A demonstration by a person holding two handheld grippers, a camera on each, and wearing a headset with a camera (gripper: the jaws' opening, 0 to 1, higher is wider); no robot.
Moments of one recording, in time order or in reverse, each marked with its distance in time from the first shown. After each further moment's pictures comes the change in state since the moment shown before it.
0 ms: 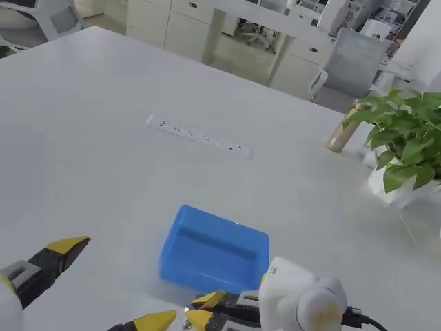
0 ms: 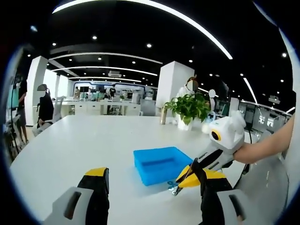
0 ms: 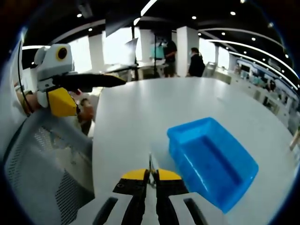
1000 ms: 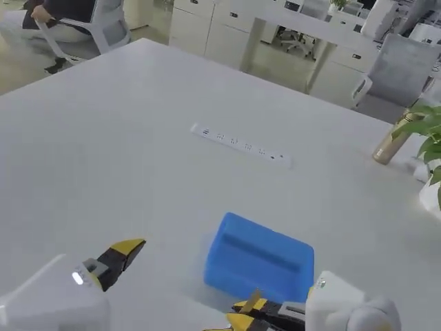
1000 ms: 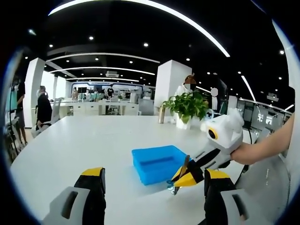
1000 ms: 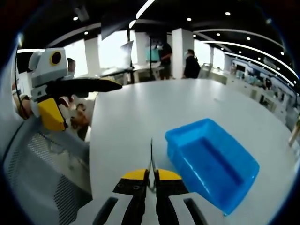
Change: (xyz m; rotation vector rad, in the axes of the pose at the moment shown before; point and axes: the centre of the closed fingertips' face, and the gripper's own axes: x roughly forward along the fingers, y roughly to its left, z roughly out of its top) left arm 0.001 -0.001 0.000 -0.011 -0.015 -0.004; right arm 0.004 -0.003 0.005 0.035 -0.031 -0.032
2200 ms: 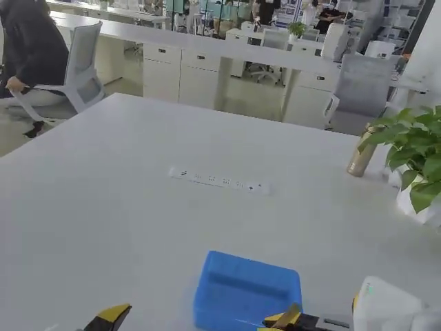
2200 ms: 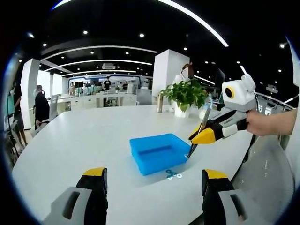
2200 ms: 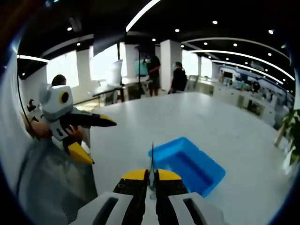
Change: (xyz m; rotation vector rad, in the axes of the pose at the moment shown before) left arm 0.003 -0.003 -0.020 0.032 0.103 -0.015; right arm -0.075 -0.024 0.039 0.026 -0.121 -0.105
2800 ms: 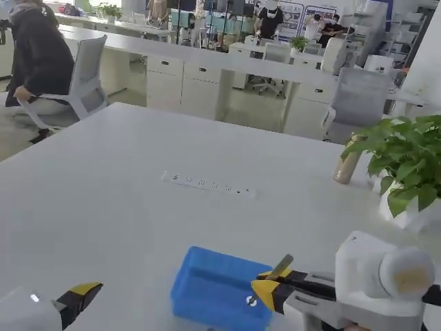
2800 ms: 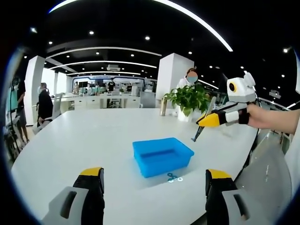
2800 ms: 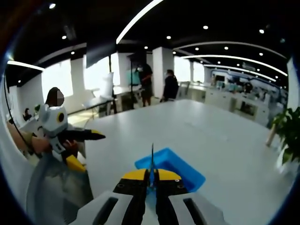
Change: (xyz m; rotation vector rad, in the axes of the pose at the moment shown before) left arm -0.005 0.001 0.006 -0.017 -0.016 0.016; right arm -0.030 -0.037 0.033 0.070 -0.081 -0.068
